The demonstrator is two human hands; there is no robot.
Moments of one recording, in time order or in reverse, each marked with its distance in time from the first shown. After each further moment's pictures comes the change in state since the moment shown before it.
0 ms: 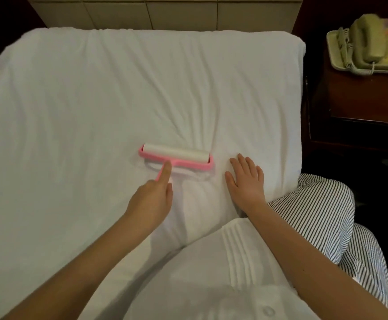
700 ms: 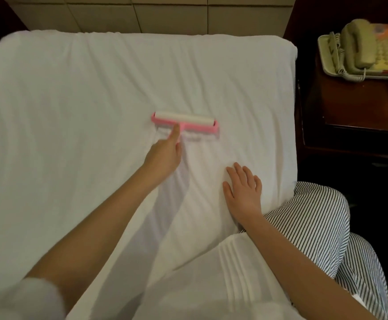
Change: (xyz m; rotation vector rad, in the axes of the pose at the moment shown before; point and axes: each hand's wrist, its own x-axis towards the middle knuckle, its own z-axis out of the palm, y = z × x) left_hand 0.133 0.025 -0.029 -0.124 0.092 0.053; right_hand 0.011 0.002 0.003 -0.009 0.025 0.052
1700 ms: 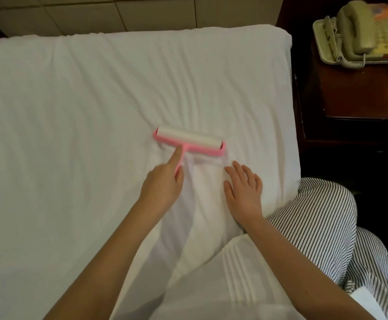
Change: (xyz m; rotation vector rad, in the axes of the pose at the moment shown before) left_hand -0.032 0.000 0.003 -0.027 -0.029 0.090; right_hand 0.015 -0.006 0.007 0.100 0.139 0.022
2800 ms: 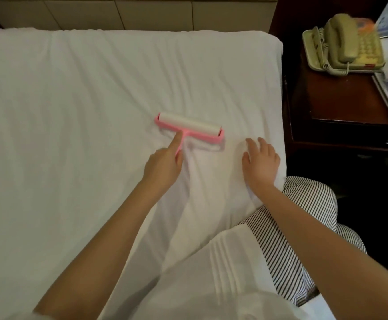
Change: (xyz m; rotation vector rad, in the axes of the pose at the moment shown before) left_hand 0.020 0.014 0.017 -0.039 0.076 -0.001; right_hand 0.049 0.040 -0.043 -0.166 0.176 0.122
